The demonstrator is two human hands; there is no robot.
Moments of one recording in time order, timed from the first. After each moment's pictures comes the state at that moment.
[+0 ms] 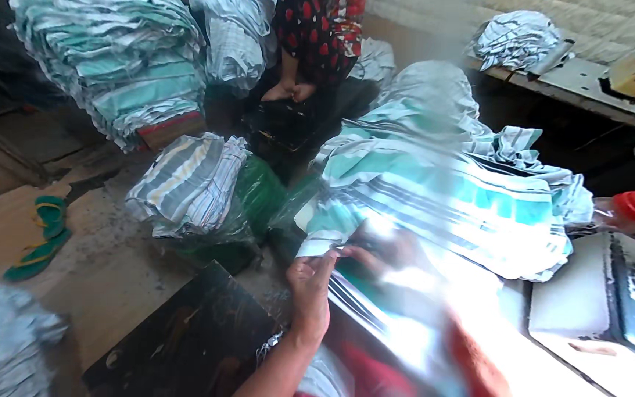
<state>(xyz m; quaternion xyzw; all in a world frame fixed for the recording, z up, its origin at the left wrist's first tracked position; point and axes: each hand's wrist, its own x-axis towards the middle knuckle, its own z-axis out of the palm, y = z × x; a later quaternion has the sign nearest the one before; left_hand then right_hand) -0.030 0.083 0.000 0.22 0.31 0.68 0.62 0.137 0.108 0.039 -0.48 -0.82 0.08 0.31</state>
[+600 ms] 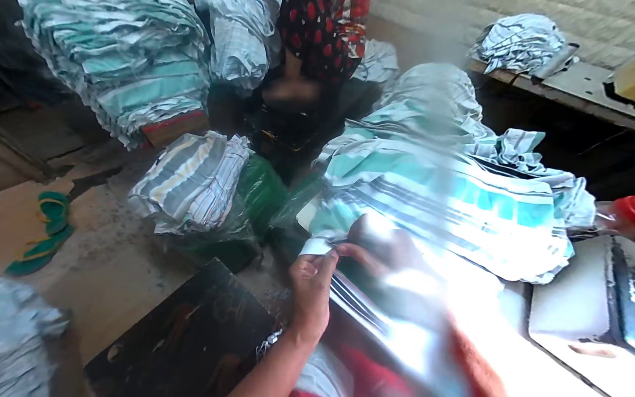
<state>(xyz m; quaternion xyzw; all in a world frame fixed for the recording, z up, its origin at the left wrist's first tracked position) -0.033 0.083 -0.002 0.25 0.32 0.67 0.63 0.126 0.110 0.040 -0.49 -0.81 0.08 0.30</state>
